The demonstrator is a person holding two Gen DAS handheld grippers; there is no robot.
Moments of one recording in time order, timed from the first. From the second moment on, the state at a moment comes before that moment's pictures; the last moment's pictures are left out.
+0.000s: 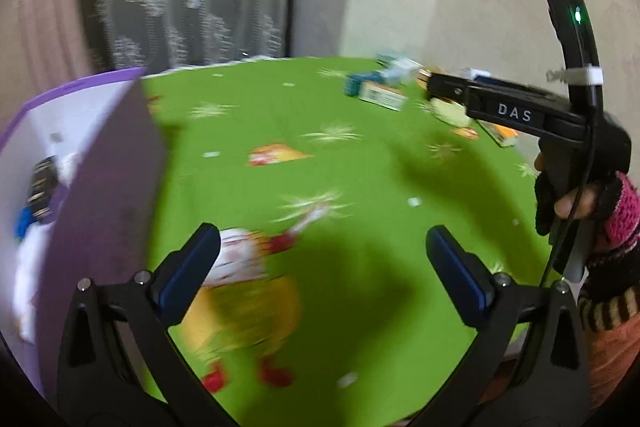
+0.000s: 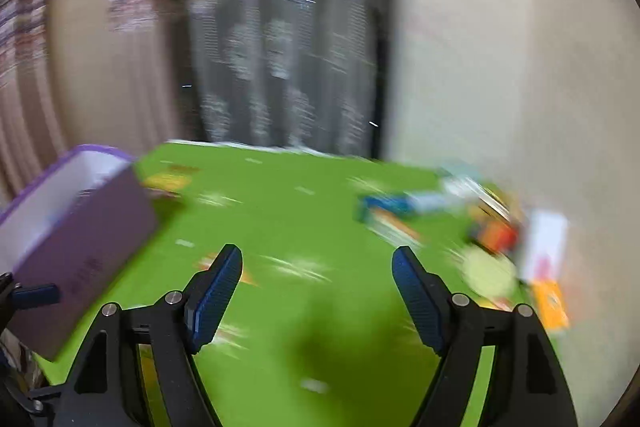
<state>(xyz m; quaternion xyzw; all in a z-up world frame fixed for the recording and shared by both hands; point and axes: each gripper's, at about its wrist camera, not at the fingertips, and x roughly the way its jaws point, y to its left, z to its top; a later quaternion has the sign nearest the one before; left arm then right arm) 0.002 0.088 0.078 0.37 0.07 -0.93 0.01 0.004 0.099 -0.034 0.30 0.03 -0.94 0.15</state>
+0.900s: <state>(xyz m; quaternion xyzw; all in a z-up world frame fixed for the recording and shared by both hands) -0.285 0.142 0.008 0.43 0.24 -0.85 0.16 -0.146 0.214 -0.140 0.45 0.00 -0.89 0.02</state>
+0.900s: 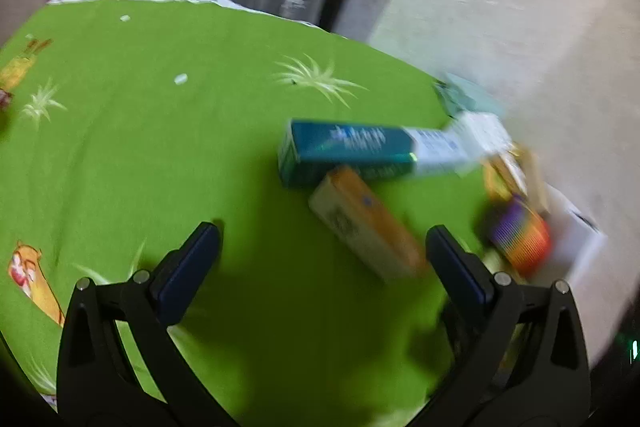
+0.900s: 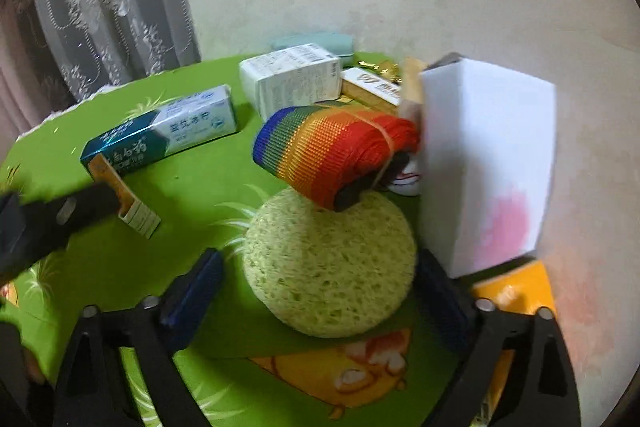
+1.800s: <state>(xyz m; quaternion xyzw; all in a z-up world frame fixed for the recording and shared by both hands) -0.087 0.074 0.013 0.41 0.13 -0.90 -0.01 -0.029 0.172 -0.128 0.43 0.00 -0.90 0.07</state>
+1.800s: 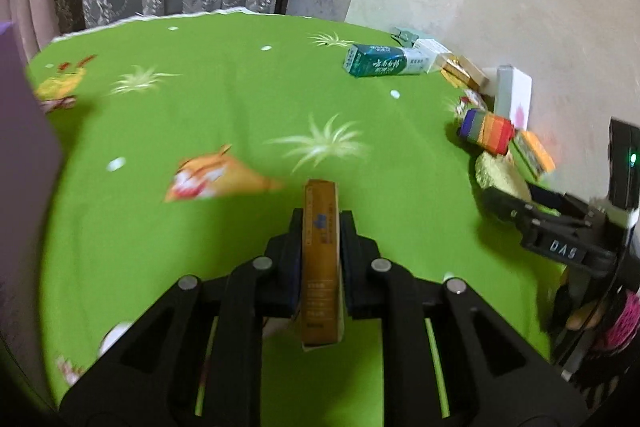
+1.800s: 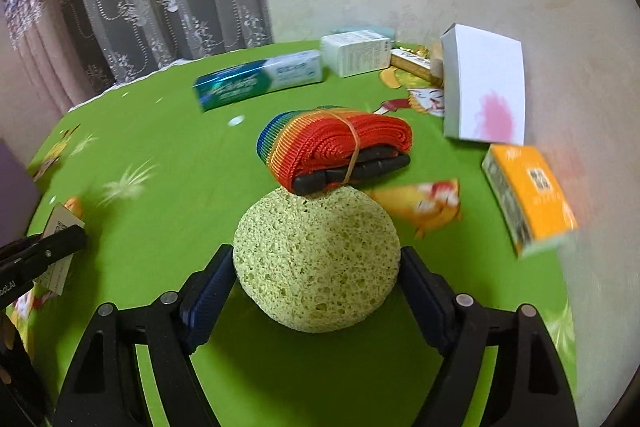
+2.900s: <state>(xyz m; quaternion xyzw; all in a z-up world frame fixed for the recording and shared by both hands) 0.071 0.039 0.096 0.29 0.07 -0.95 0.06 0.086 0.039 -0.043 0.33 0.09 -0.92 0.16</state>
